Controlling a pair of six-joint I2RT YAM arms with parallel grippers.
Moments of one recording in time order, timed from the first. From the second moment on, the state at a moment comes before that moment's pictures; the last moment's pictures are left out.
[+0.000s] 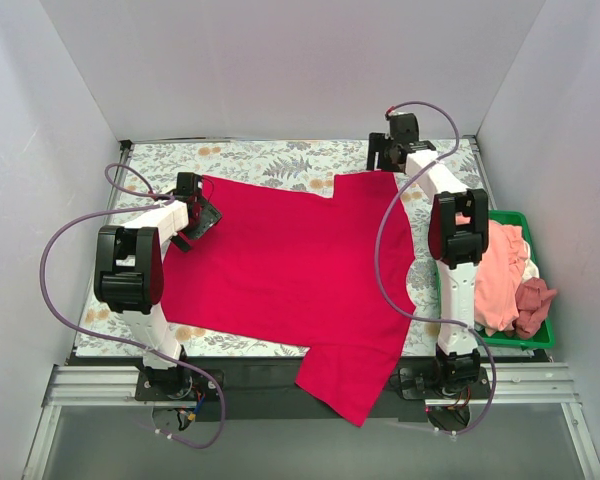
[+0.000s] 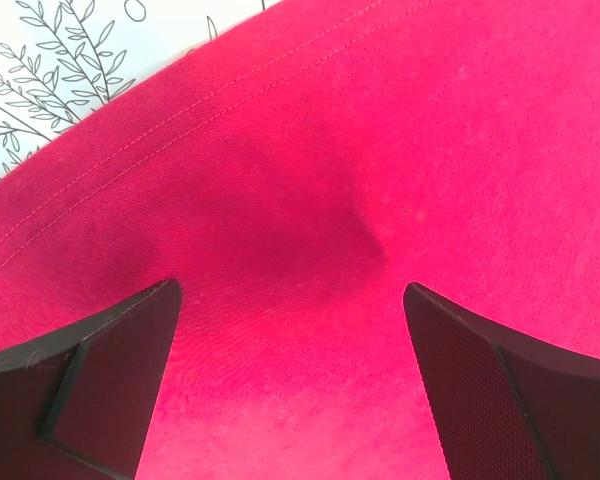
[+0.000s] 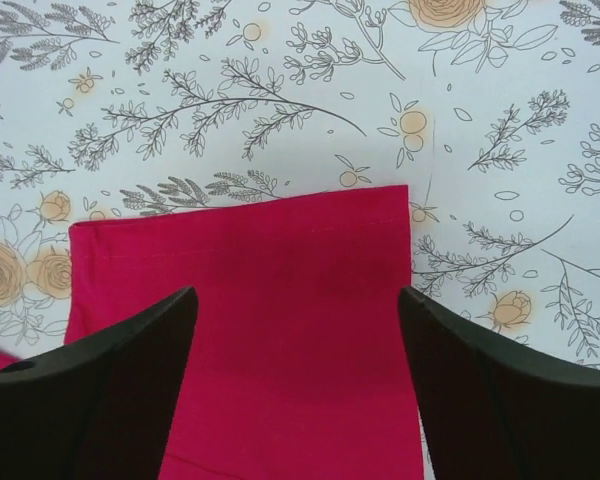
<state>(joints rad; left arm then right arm) -0.07 1.83 1.16 -0.44 -0.27 -0.86 0.20 2.31 1.98 -0.42 0.02 0.18</state>
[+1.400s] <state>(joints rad) -0.07 2.09 1.53 -0.42 -0.13 -0.80 0.21 2.30 1.85 -0.54 0.07 0.20</state>
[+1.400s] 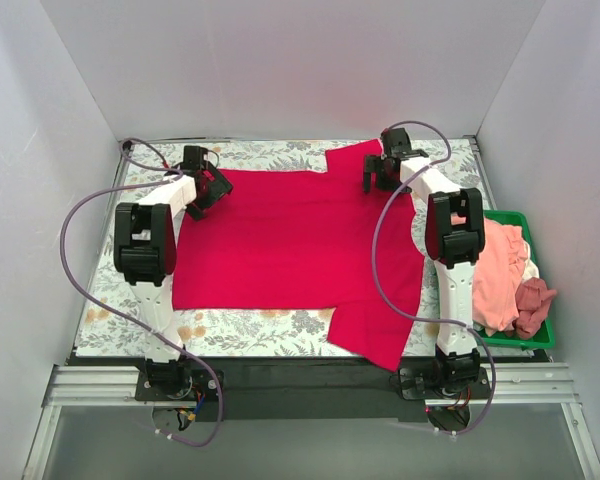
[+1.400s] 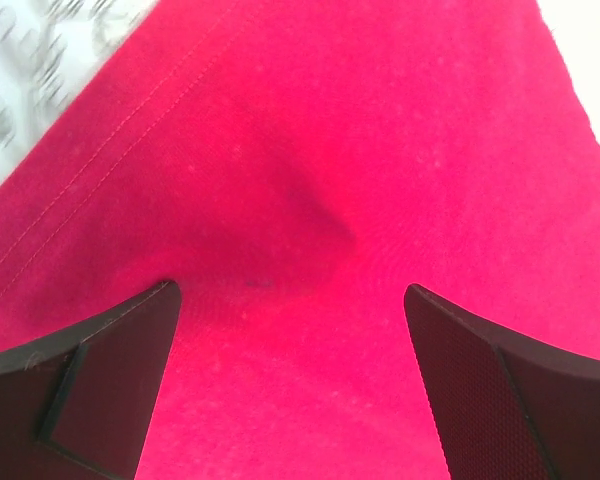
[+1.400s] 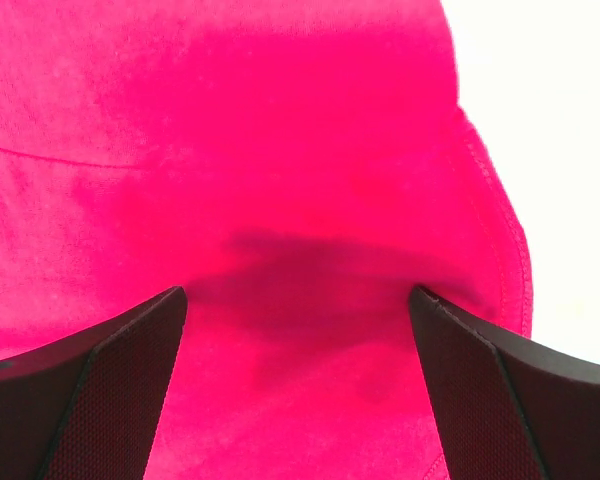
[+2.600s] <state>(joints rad) -0.04 1.14 0.72 -0.71 -0.21 -1.17 0.20 1.18 0.75 -0.27 -0.15 0.35</state>
